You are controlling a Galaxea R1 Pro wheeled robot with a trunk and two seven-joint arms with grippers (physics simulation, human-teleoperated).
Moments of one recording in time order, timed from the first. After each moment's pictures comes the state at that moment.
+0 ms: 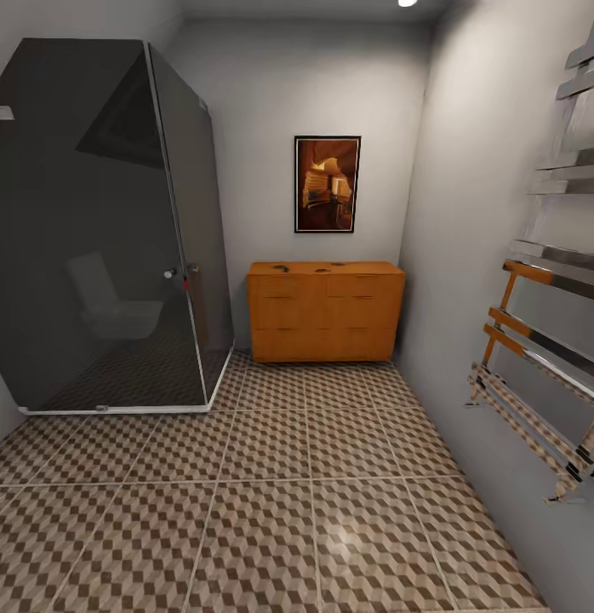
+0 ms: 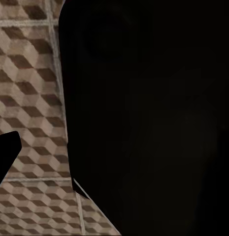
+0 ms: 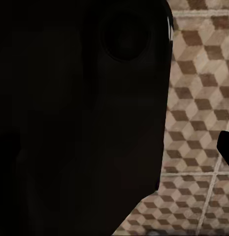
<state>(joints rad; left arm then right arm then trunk) 0.00 0.00 0.00 0.00 0.00 0.00 0.00 0.00 0.00 0.00 0.00 0.00 0.00 0.00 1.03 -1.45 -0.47</state>
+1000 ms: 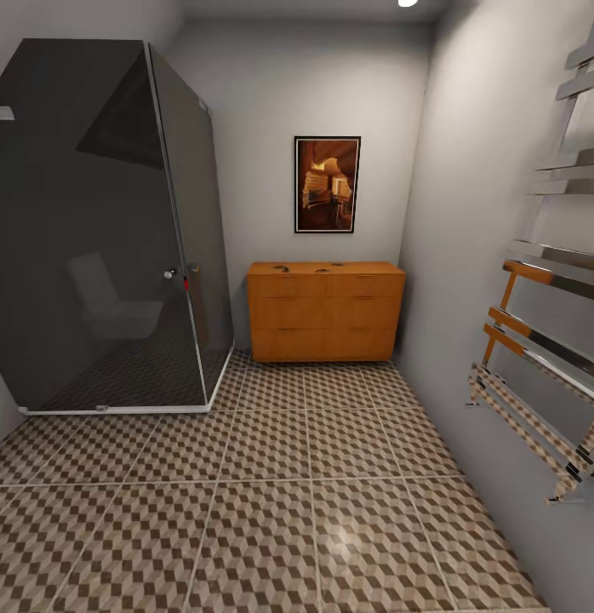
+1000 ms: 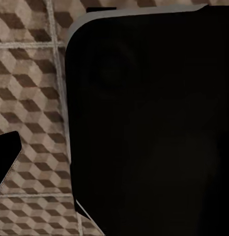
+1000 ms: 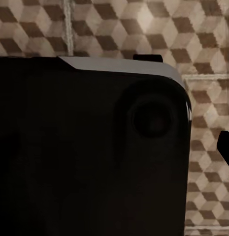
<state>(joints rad) 0.01 0.00 0.01 -0.06 0.00 -0.01 0.00 0.00 0.04 0.00 -0.08 0.00 -0.10 0.00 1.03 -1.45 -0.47</state>
